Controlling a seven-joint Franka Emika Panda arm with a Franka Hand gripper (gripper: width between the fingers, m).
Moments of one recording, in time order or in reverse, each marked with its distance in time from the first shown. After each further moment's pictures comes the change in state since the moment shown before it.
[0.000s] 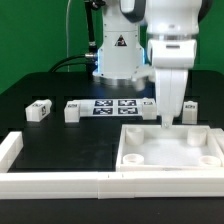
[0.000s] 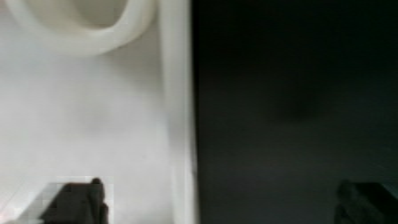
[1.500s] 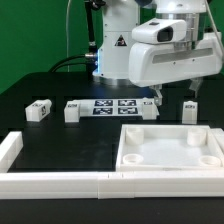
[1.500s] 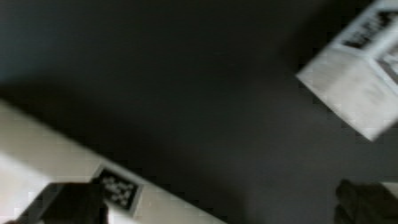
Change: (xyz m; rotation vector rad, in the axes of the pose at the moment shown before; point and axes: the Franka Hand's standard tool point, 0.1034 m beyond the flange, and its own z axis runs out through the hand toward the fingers) arm 0.022 -0.034 -0.013 0.023 0.025 0.954
